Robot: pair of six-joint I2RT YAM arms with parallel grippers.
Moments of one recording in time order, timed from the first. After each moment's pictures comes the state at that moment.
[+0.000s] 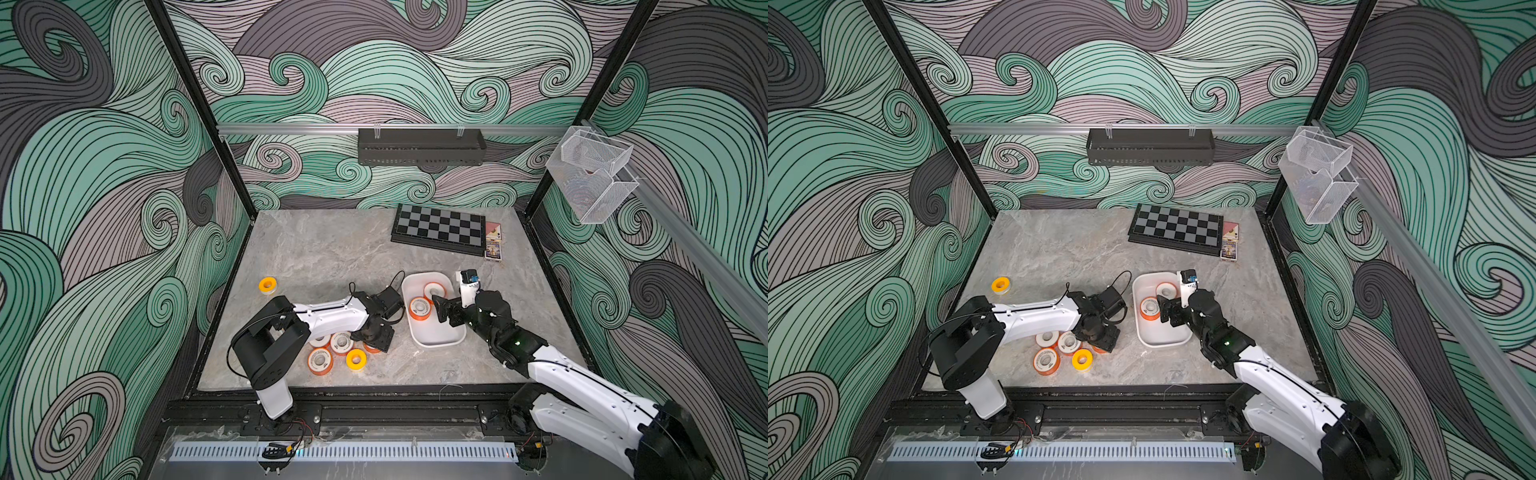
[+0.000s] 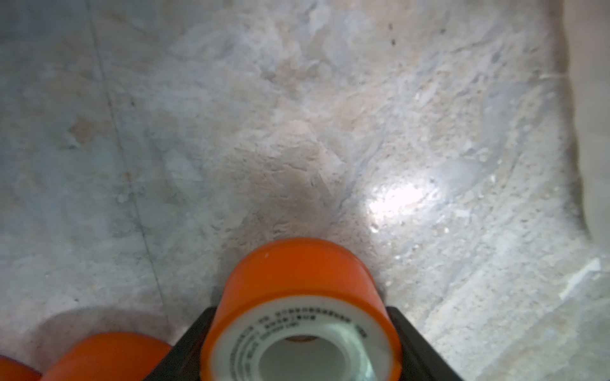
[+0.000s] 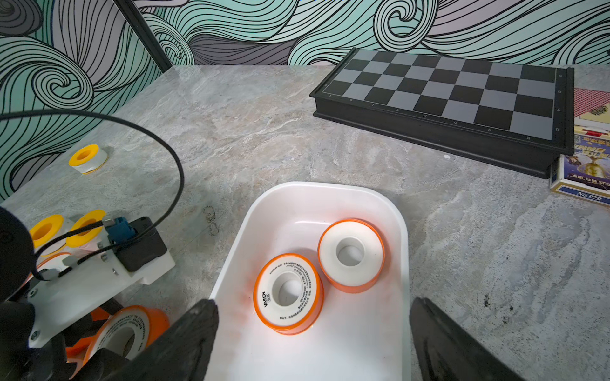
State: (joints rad) left arm -0.87 1.72 1.00 -0.71 -0.04 -0.49; right arm 0.60 0.94 0.45 0.01 0.17 0.27
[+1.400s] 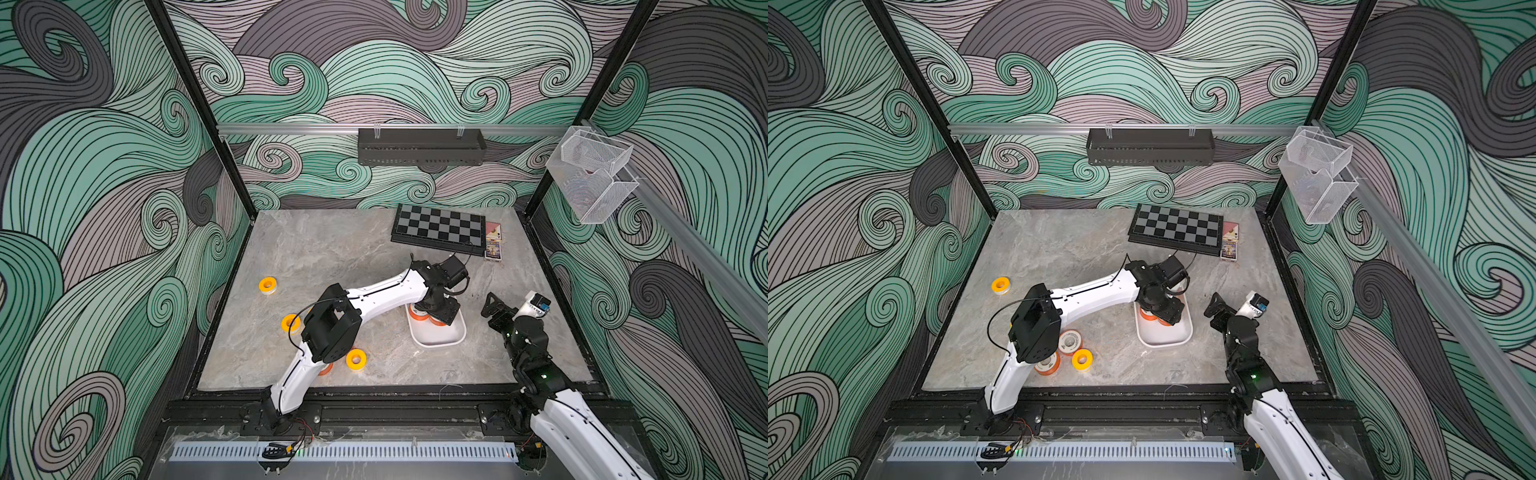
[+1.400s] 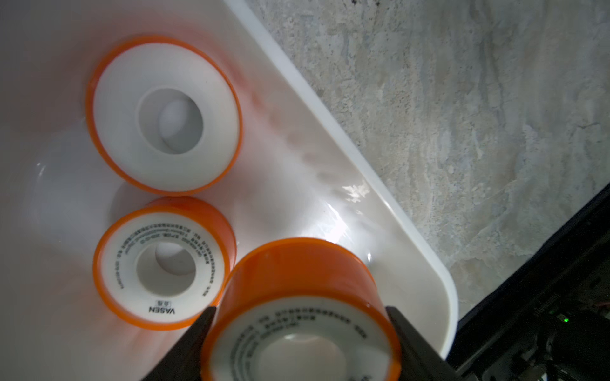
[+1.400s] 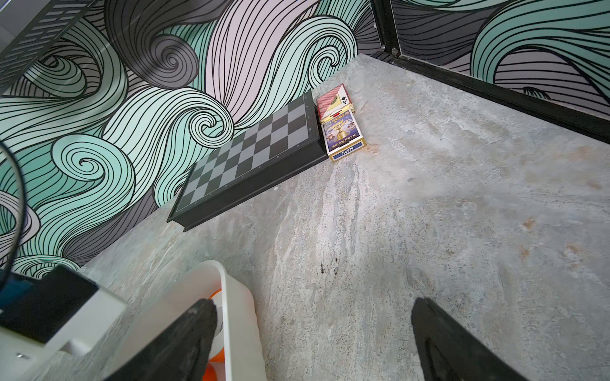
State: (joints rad) left arm -1.00 2.21 1.93 -0.95 0.08 -0.39; right arm 0.26 0.49 0.16 -0.04 0.39 0.68
